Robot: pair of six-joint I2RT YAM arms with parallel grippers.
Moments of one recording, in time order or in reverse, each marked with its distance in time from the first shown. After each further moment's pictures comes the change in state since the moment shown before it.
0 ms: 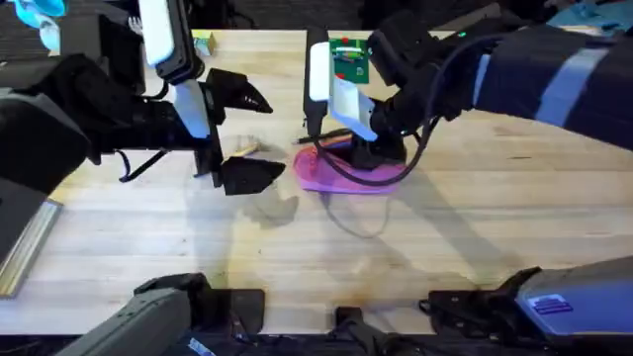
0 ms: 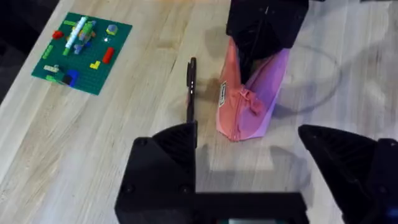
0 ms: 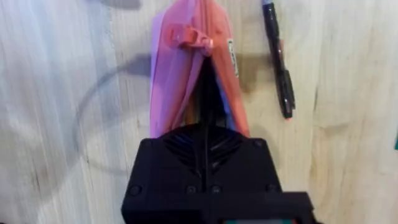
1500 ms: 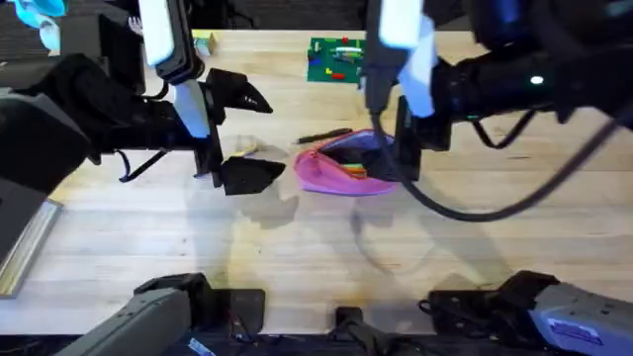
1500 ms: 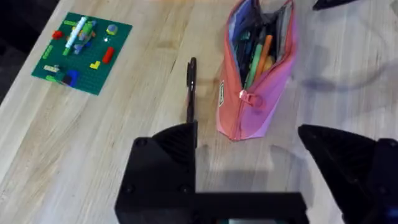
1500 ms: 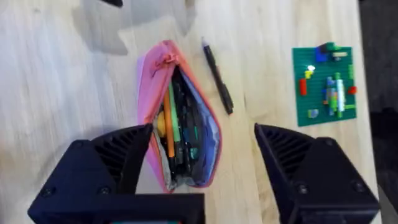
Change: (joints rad) left arm 0.000 0.000 0.000 0.000 0.000 0.000; right arm -0.003 -0.384 0.000 -0.014 -0.009 0.118
